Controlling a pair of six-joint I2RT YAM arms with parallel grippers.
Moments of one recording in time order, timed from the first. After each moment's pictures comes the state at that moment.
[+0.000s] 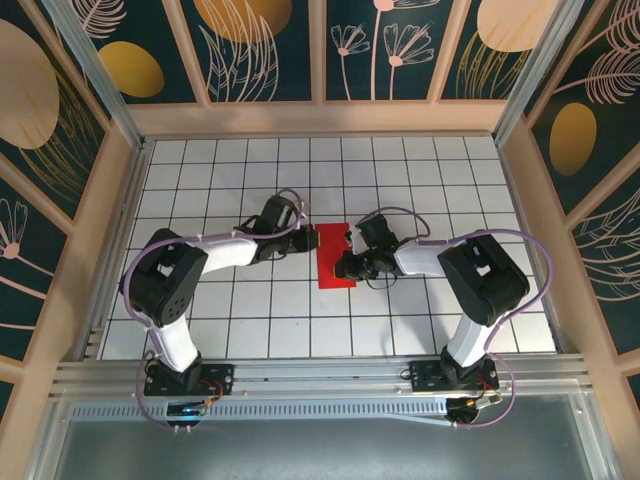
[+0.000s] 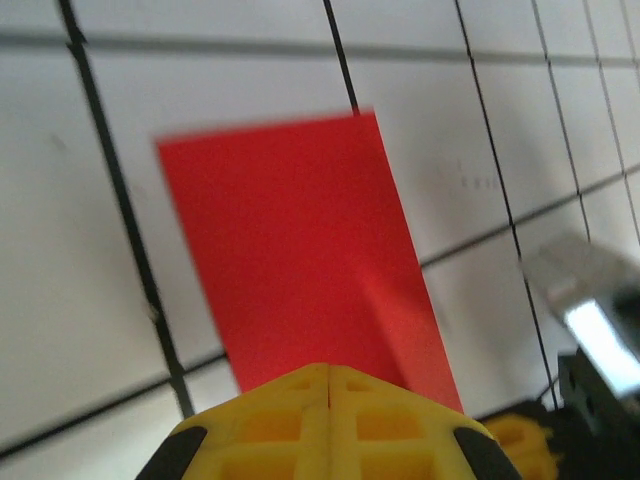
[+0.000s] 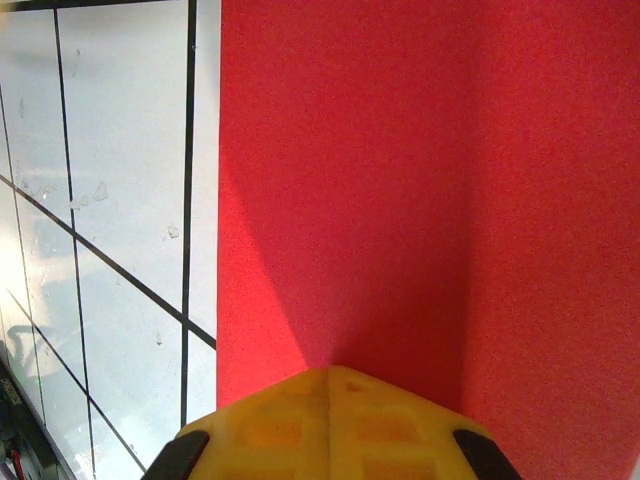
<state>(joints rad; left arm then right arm) -0.60 1.80 0.93 0.09 0.34 -0.62 0.60 1.73 0.76 -0.04 -0.52 0.58</state>
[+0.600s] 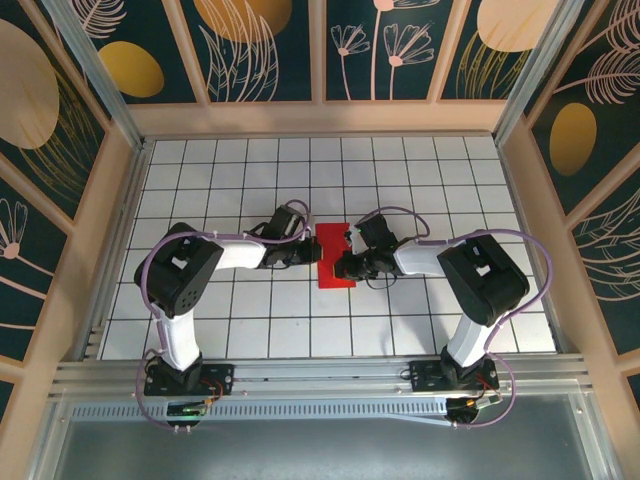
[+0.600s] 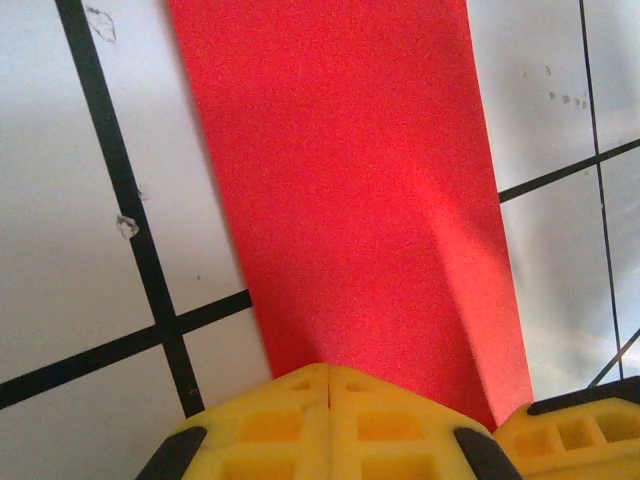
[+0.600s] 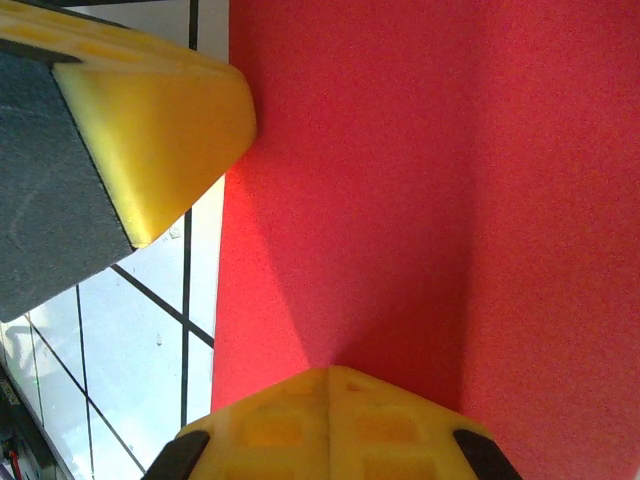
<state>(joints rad) -0.62 1.90 0.93 0.09 0.36 -0.64 0.60 1.73 0.76 -0.04 -0.51 0.58</state>
